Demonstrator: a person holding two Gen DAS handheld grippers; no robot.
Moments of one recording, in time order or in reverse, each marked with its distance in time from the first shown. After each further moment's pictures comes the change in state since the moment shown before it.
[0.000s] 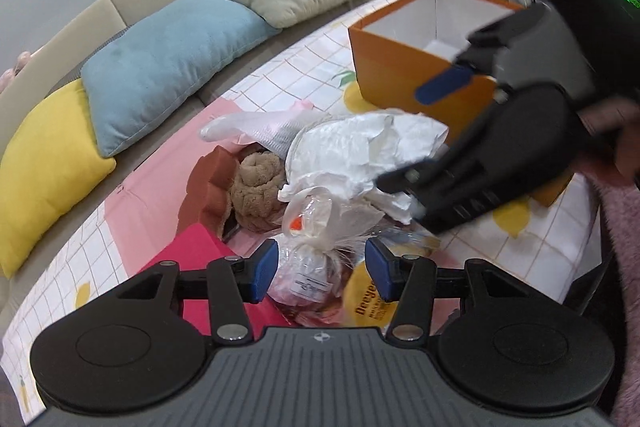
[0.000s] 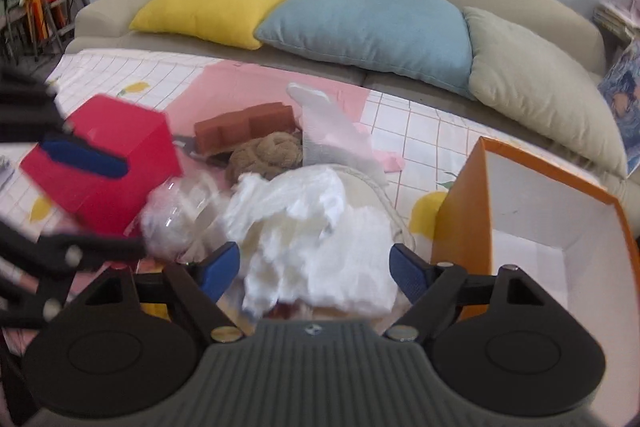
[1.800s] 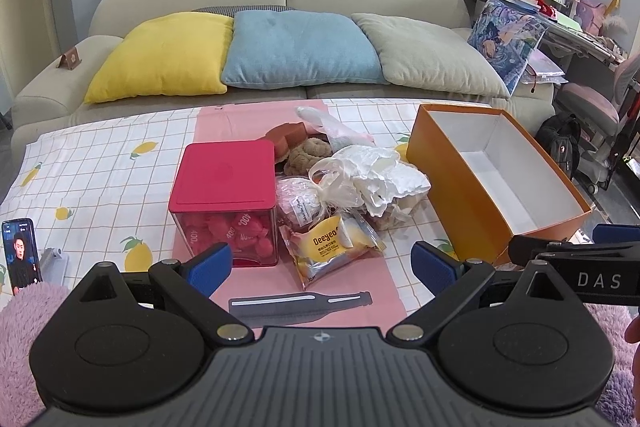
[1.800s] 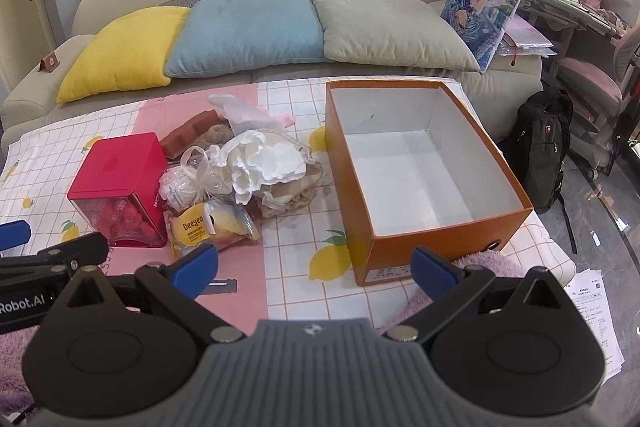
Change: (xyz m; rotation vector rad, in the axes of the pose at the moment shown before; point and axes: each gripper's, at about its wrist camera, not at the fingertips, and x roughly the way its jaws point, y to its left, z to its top) left arm -0.146 -0.053 -0.057 -0.637 -0.134 0.152; right arm -0.204 0.045 -0.074 0.368 -0.001 -0.271
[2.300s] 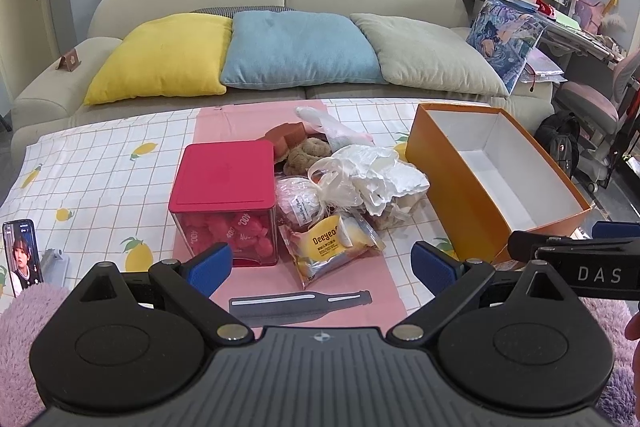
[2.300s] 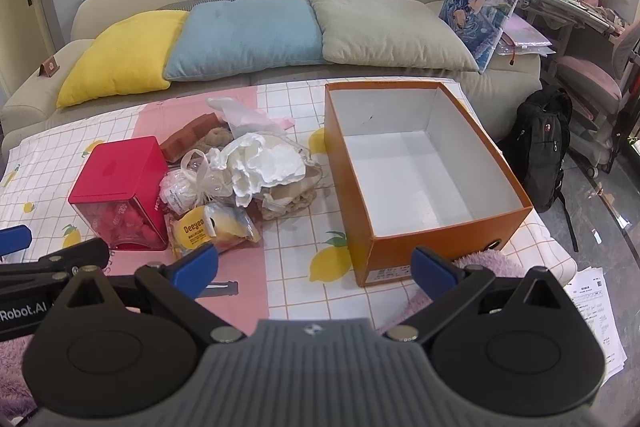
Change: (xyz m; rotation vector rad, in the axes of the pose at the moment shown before) left arm -0.001 0.000 0.001 0.002 0.001 0.000; right arm -0.001 -0.001 0.000 0.007 -0.006 0.003
